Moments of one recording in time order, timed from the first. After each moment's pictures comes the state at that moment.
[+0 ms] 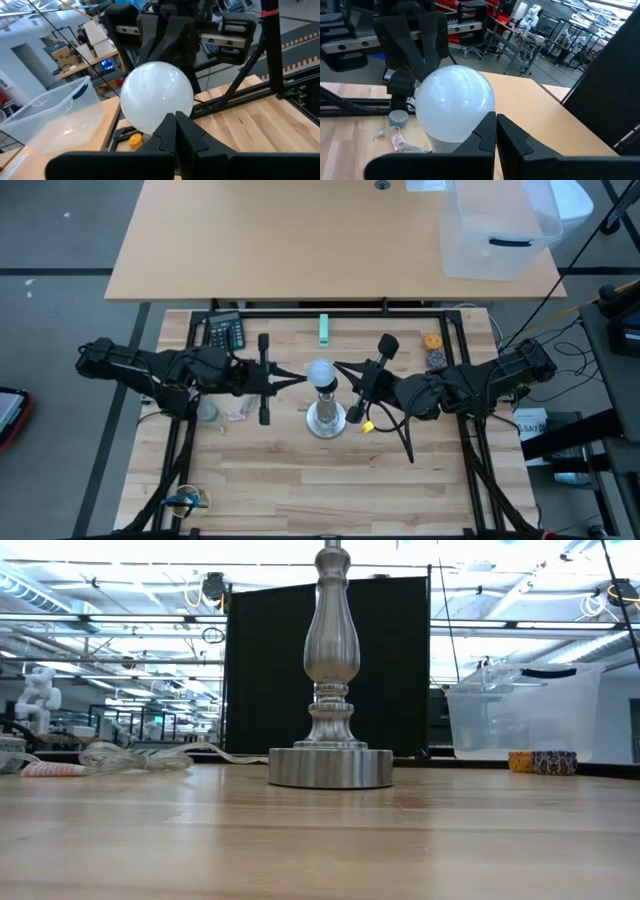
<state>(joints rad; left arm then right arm) -0.22 1.19 1.27 -0.17 -0.27 0.38 0.37 1.49 1.61 -0.34 0.89 -0.14</state>
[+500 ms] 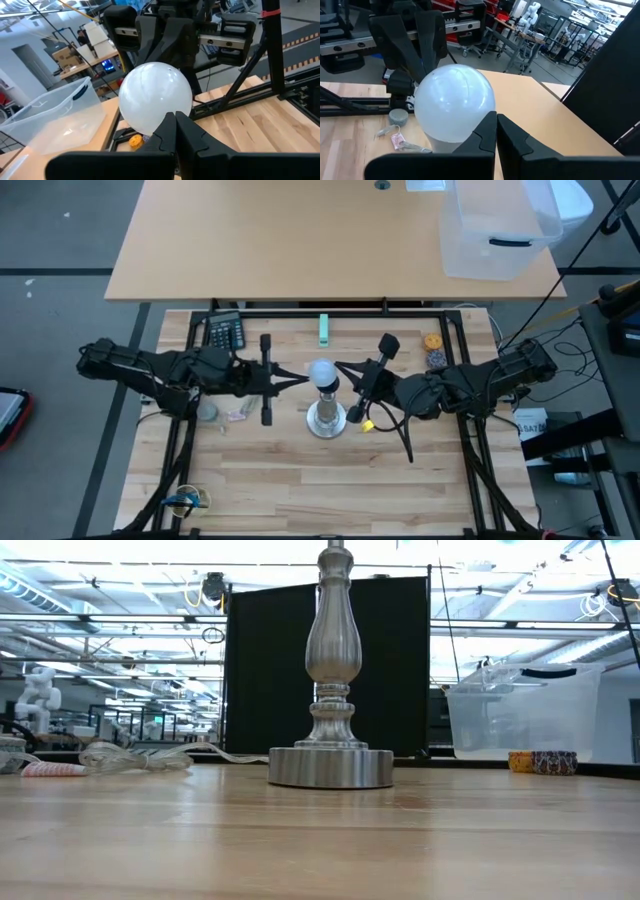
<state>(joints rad) -0.21 1.20 1.27 -0.16 -0.27 0.38 0.37 1.49 1.61 -0.37 0.89 -0.11</state>
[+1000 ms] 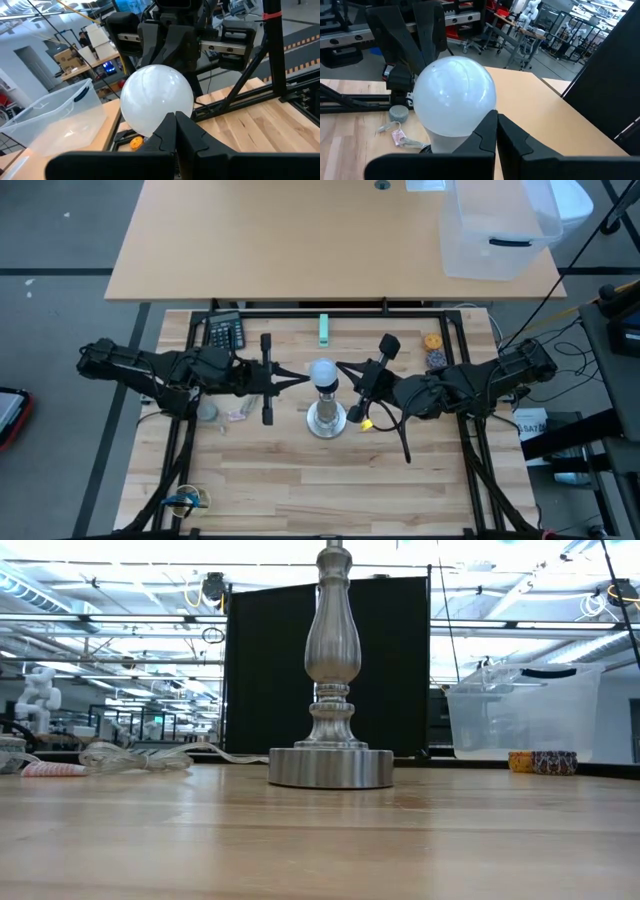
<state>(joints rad) -0.21 1.21 1.27 -0.14 -0.27 0.38 0.37 1.49 1.61 -0.41 0.89 -0.07</state>
